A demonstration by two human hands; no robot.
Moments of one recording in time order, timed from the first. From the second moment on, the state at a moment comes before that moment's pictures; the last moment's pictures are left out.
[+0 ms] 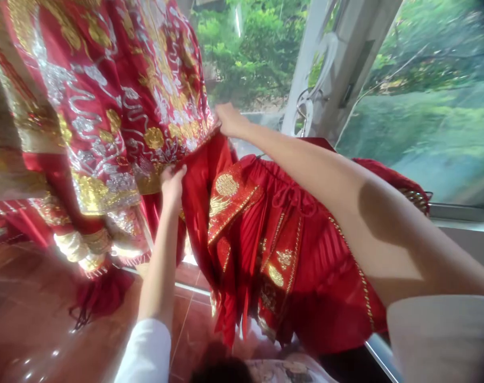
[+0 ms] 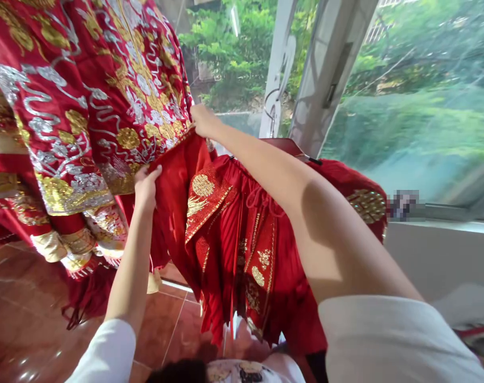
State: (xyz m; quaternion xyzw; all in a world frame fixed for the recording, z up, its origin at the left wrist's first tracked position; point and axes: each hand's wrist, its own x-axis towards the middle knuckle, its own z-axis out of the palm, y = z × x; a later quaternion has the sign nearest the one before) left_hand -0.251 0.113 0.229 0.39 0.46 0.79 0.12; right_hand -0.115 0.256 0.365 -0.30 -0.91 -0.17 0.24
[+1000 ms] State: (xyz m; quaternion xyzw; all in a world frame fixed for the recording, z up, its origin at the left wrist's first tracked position) left_hand -0.034 0.090 0.177 0.69 0.36 0.62 -0.01; right_hand 0.022 0.218 0.363 -0.29 -0.95 -0.05 0.10
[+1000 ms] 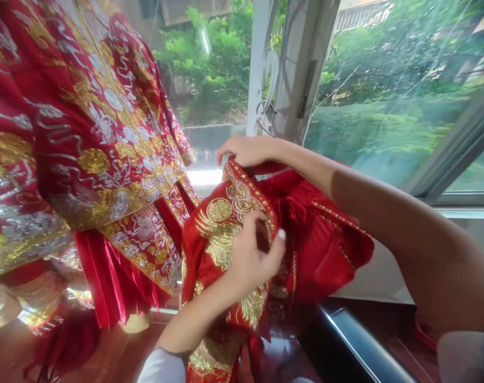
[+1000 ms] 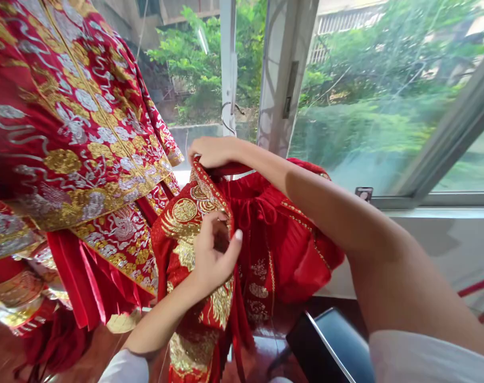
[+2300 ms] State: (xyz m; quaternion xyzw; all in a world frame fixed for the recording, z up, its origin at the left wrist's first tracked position) left_hand -0.068 0.187 0.274 0.72 0.45 0.53 -0.07; right_hand 0.108 0.199 0.223 -0.41 -0.73 -0.21 0.51
